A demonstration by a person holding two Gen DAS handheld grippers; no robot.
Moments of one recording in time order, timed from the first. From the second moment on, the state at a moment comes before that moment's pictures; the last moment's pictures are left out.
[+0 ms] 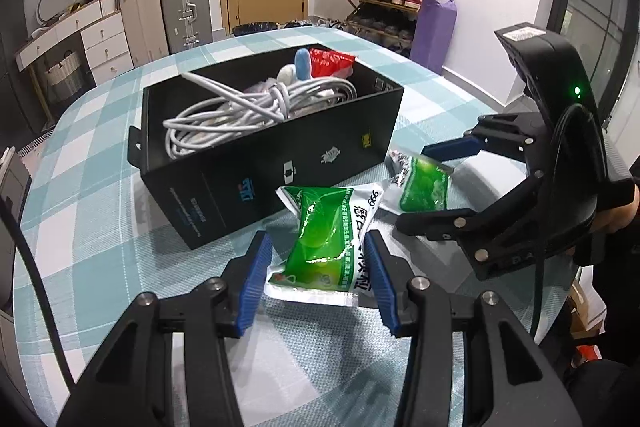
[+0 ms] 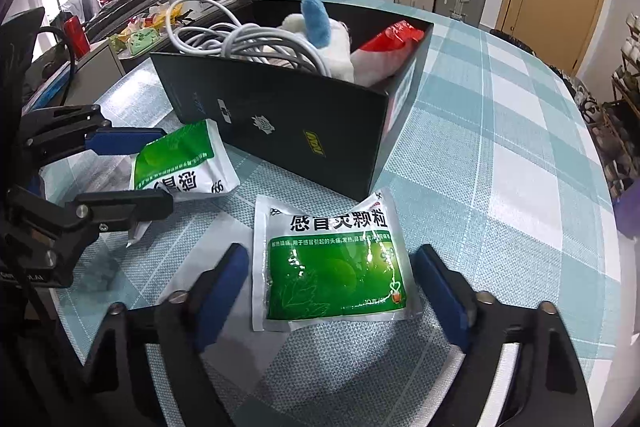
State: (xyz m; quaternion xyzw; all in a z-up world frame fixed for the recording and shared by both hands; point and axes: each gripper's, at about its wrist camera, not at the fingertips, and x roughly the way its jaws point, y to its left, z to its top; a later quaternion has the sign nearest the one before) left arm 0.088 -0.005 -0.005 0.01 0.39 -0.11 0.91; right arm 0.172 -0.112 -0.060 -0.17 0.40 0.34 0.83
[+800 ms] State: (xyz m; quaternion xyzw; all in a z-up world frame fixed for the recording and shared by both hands) left arm 0.064 0.018 0.050 -0.03 0.32 -0.12 0.94; right arm 0.142 -0.123 -0.024 -0.18 0.35 0.37 0.84
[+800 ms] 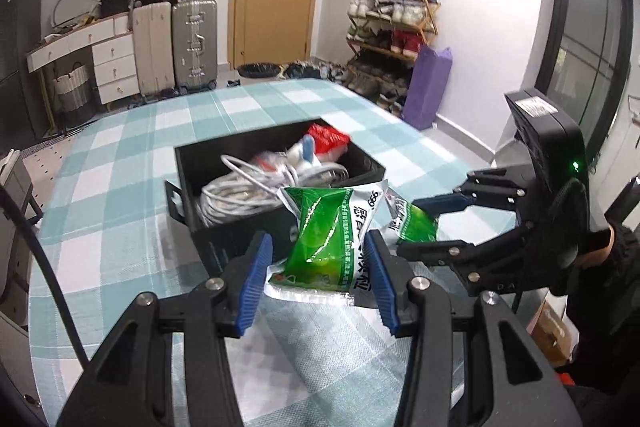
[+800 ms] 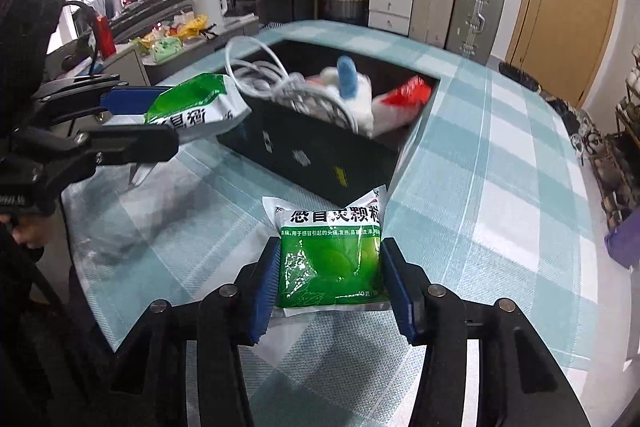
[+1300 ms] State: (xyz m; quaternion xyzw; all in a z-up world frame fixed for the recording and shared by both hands) left arm 0.067 0.050 0.069 -0.06 0.28 -0.05 0.96; right arm 0.133 -0.138 0.019 -0.13 0.29 0.37 0.87
